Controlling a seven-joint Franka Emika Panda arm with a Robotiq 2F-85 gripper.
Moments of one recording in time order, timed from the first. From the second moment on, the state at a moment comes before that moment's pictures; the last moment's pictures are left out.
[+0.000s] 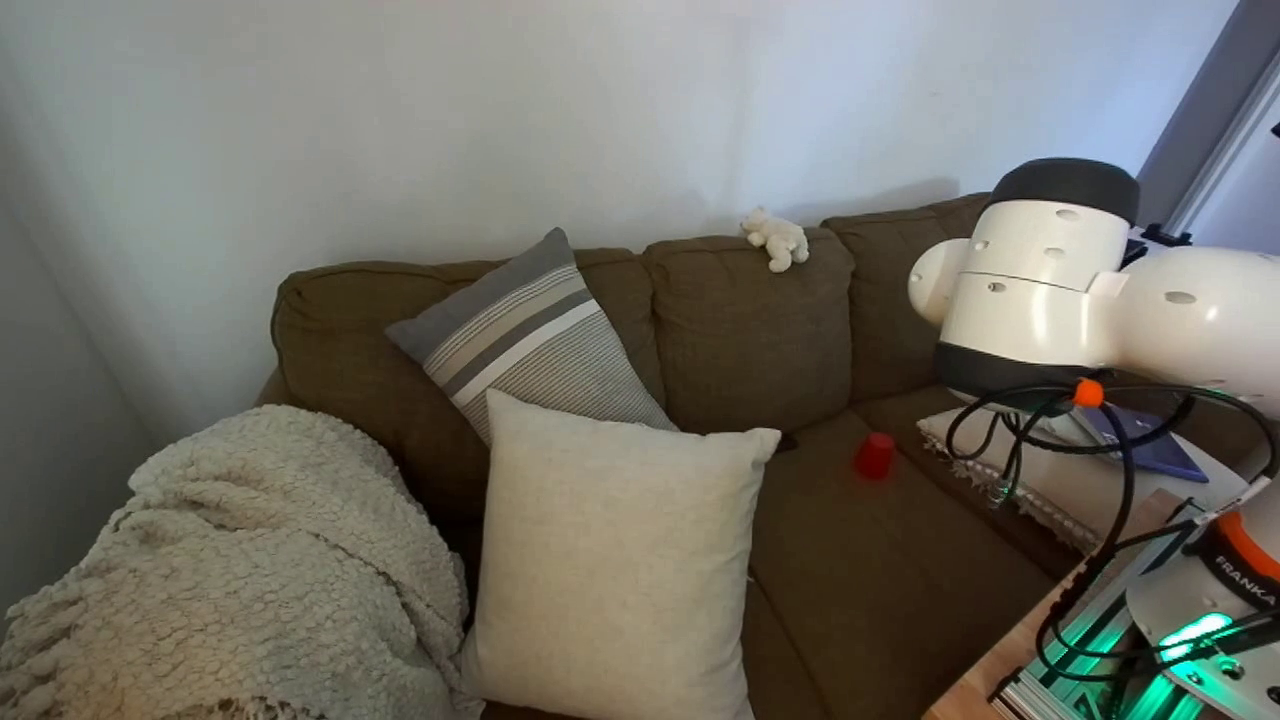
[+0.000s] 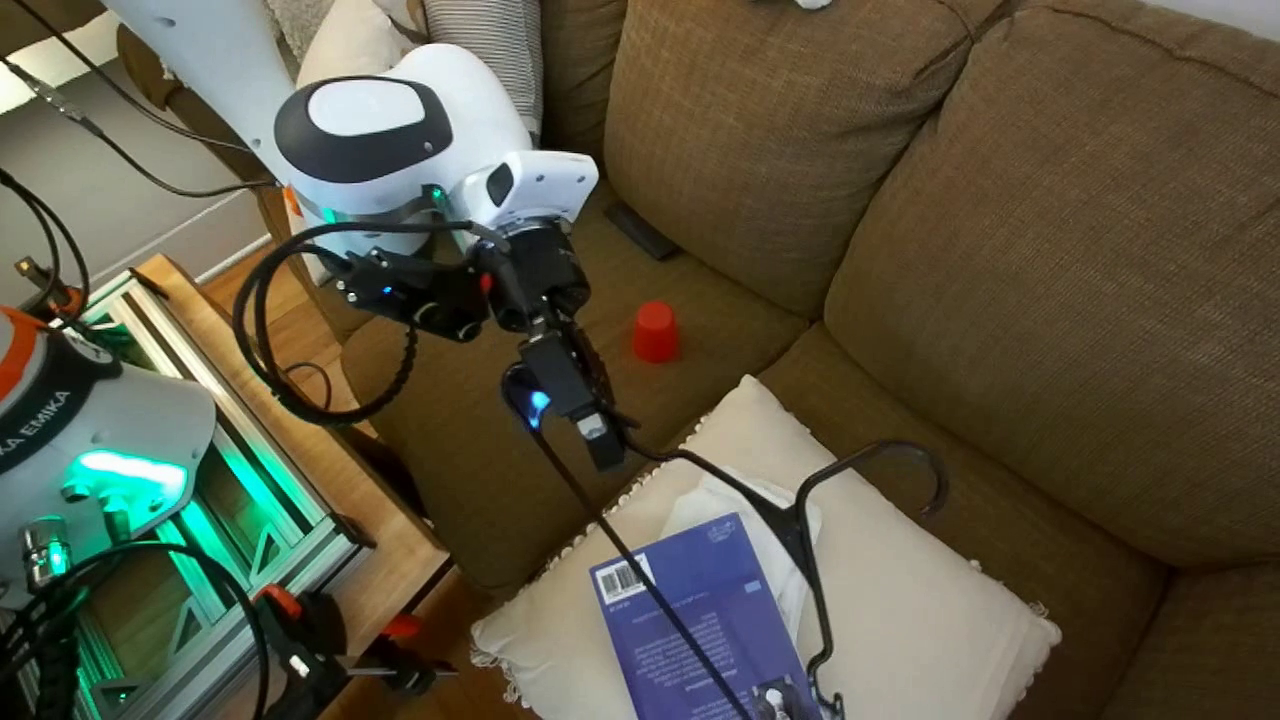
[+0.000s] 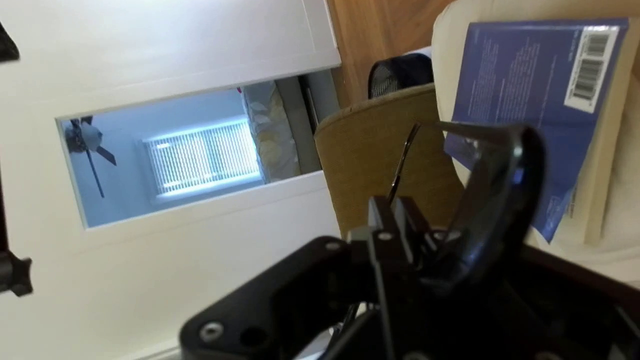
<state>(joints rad) 0.94 1.37 -1.14 -2.57 0.02 2.78 0.52</state>
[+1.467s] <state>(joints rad) 0.63 1.45 -1.09 -2.47 -0.12 3.37 -0.21</state>
